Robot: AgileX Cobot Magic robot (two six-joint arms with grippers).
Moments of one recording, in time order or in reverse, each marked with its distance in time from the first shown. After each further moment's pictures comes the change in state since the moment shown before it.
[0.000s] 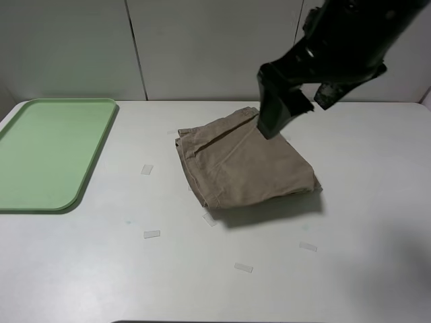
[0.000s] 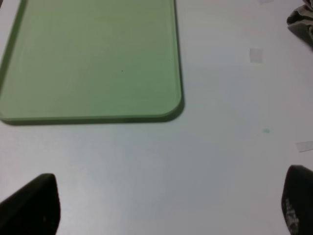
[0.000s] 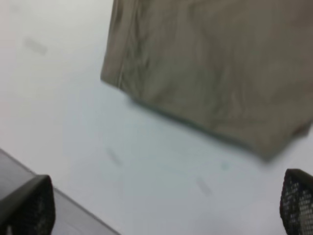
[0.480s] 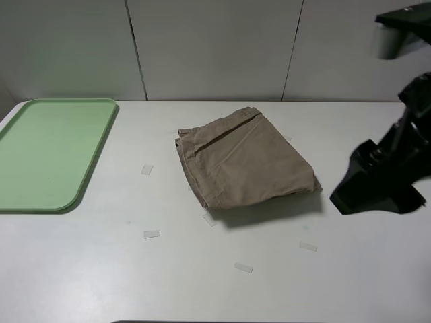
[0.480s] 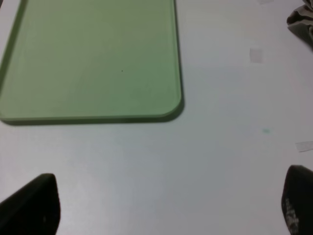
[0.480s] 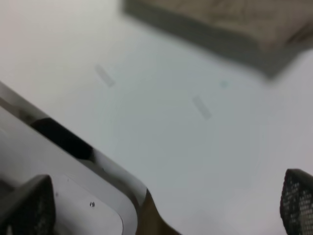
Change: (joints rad) left arm 0.000 0.000 0.000 0.000 0.000 0.000; right arm 0.000 -0.367 0.364 0.000 0.001 0.008
